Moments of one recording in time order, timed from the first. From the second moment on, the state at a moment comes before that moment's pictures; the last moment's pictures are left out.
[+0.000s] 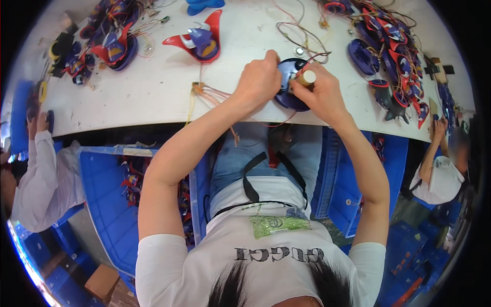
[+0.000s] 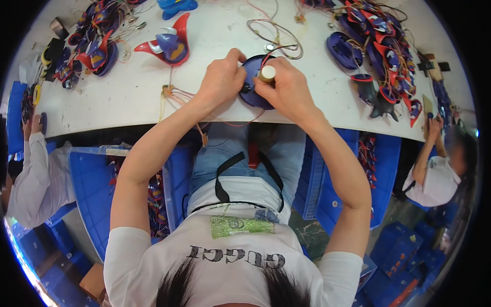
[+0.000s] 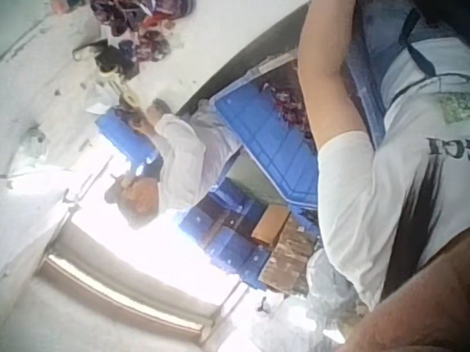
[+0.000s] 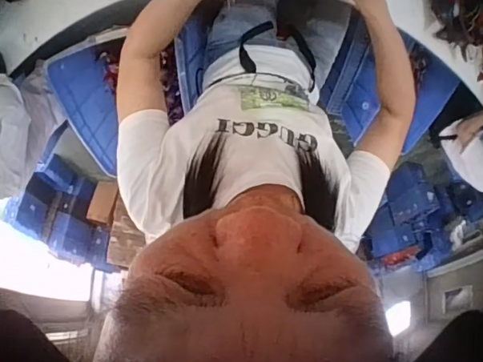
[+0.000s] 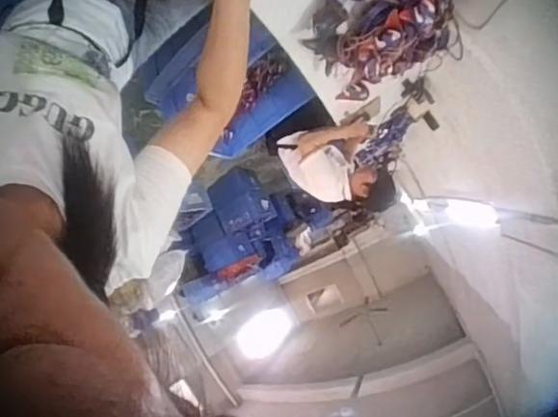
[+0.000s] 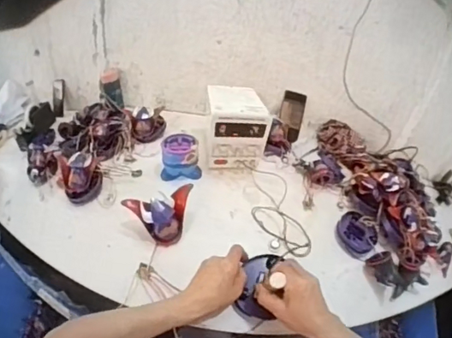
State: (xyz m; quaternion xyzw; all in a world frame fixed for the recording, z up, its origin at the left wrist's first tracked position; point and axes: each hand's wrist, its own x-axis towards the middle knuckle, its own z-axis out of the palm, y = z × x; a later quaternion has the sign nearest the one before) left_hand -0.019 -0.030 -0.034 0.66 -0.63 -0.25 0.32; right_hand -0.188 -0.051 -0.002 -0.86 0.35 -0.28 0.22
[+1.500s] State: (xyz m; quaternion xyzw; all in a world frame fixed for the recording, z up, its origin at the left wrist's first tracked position) left_hand 0.126 0.048 -0.036 0.50 -0.84 0.11 0.16; right_hand -0.141 0.081 -0.068 -0.23 0.26 -0.27 0.90
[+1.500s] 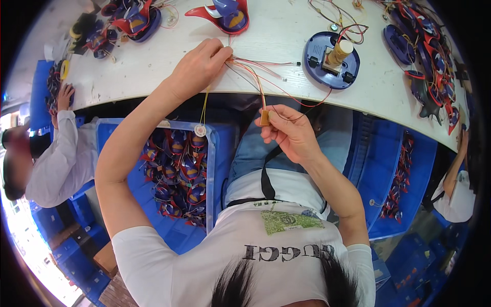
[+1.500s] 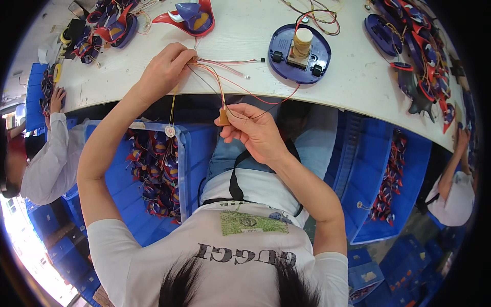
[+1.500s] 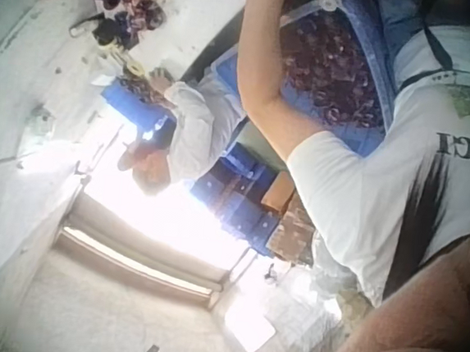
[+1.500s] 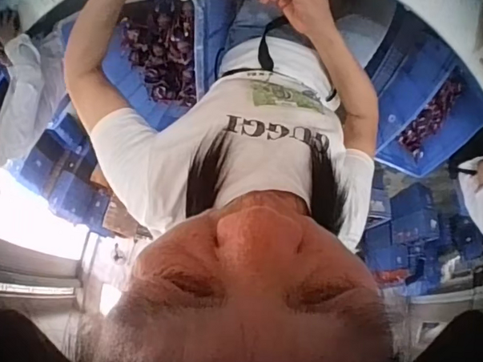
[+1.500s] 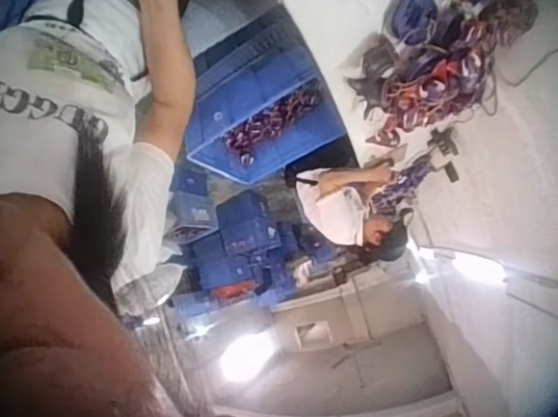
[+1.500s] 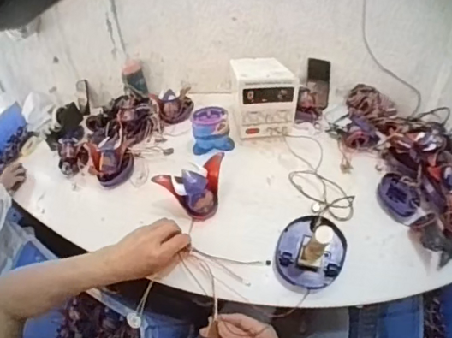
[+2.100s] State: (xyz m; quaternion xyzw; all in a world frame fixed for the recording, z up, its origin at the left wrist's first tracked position) left_hand 0.120 0.034 -0.048 0.45 -0.86 0.16 0.17; right_hand -0.135 0.082 -0.063 -0.23 0.25 -0.28 0.90
